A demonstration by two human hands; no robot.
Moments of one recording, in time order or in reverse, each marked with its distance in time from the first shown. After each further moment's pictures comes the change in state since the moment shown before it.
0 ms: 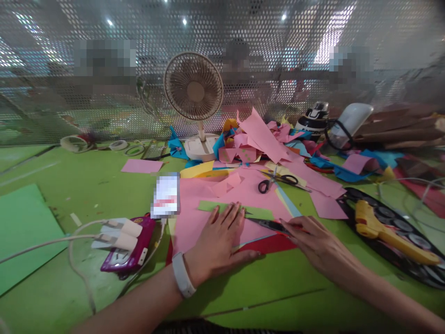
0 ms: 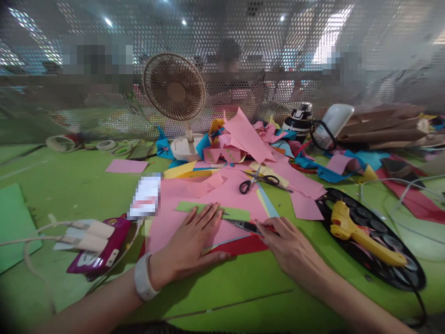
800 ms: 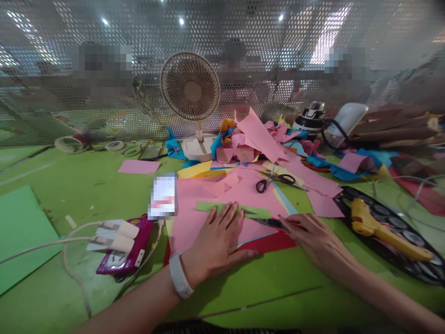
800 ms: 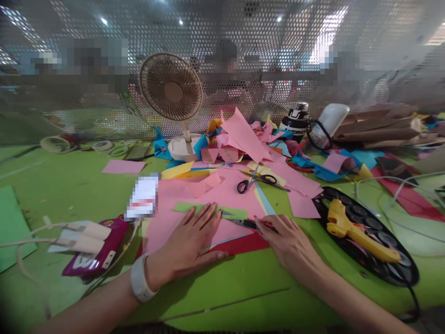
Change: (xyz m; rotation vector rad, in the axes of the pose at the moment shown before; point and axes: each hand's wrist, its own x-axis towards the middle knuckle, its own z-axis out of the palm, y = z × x) left_hand -0.001 -0.001 -0.002 -0.029 -0.002 0.012; right_hand -0.005 0.012 0.005 -0.056 -0.007 0.022
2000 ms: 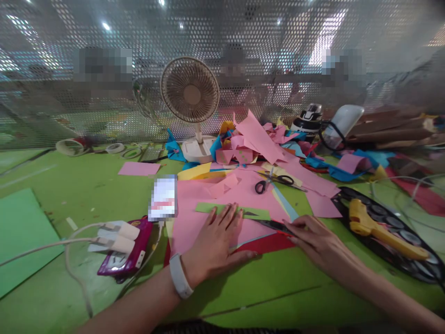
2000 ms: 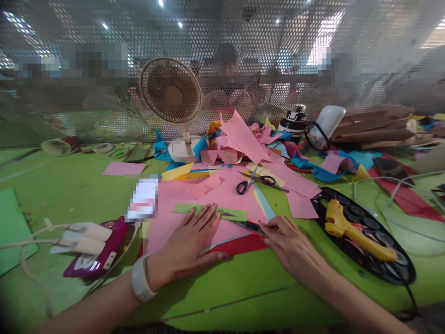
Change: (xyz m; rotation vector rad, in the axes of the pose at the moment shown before) left_hand 0.000 0.001 -0.002 0.008 -0.003 -0.006; right_hand -0.005 -0.005 -0.008 0.118 -0.026 0.092
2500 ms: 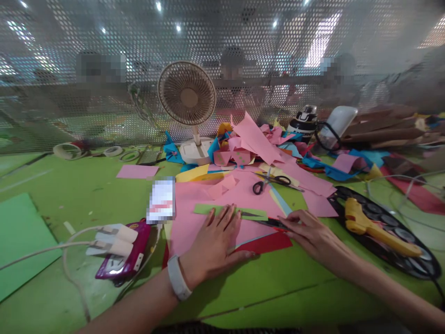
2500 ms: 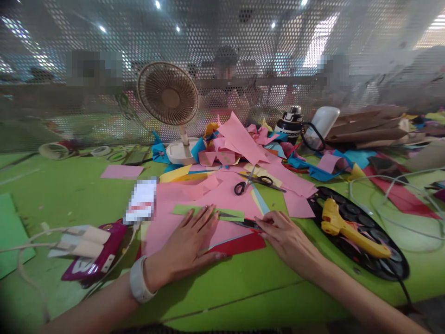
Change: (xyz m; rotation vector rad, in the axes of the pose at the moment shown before) left_hand 0.000 -0.002 0.002 0.019 0.006 0.010; right_hand 0.008 0.008 -0.003 0.003 -0.030 -0.024
